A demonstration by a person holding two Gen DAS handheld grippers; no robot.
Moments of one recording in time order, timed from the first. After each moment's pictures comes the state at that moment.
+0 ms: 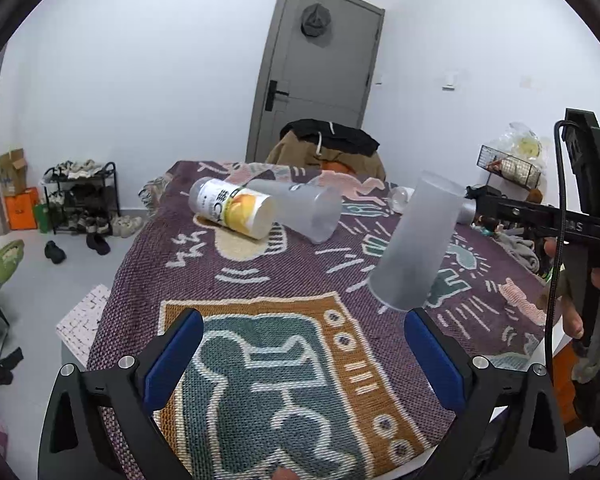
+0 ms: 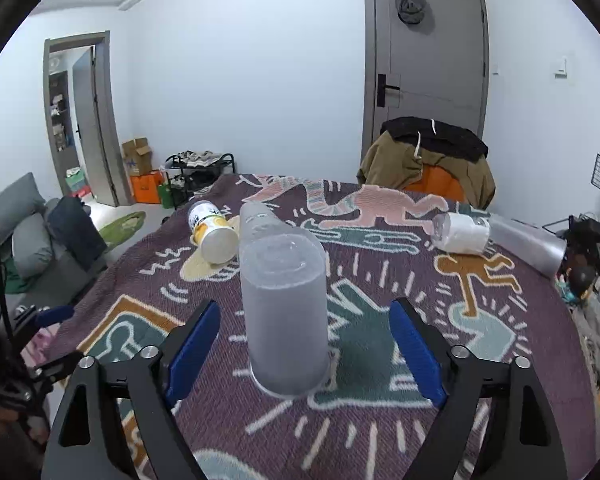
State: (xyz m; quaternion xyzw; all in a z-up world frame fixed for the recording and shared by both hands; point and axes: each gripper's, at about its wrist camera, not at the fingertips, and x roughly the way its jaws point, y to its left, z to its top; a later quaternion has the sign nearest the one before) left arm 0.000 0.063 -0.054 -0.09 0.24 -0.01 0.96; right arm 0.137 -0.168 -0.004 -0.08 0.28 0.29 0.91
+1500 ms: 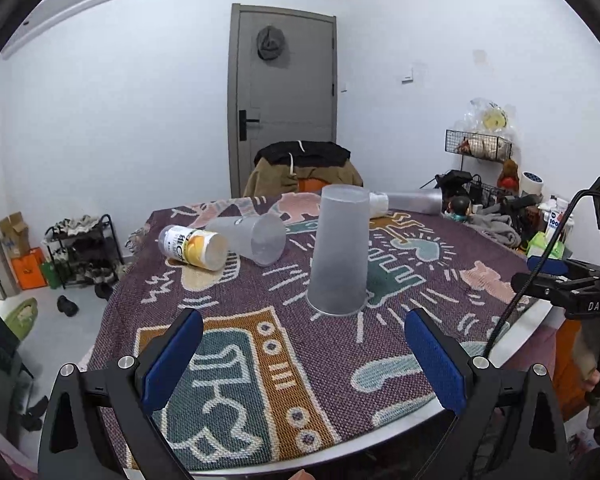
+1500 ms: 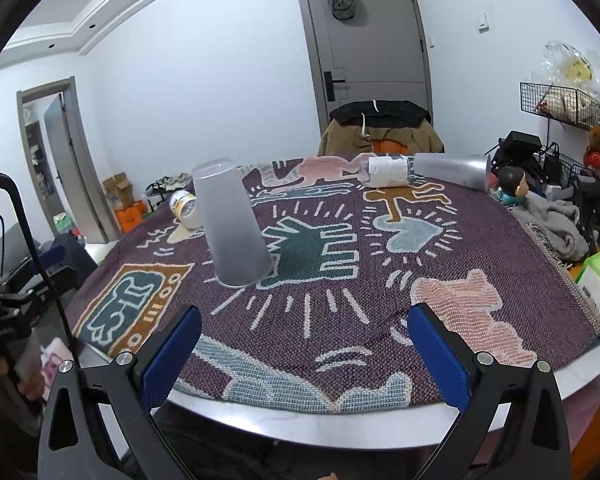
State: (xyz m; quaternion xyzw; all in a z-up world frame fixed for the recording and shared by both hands) left arm -0.036 -0.031 -0.021 -0.01 0.21 -0.01 0.98; right arm 0.050 -0.298 -0.044 0.00 0.28 0.25 0.93
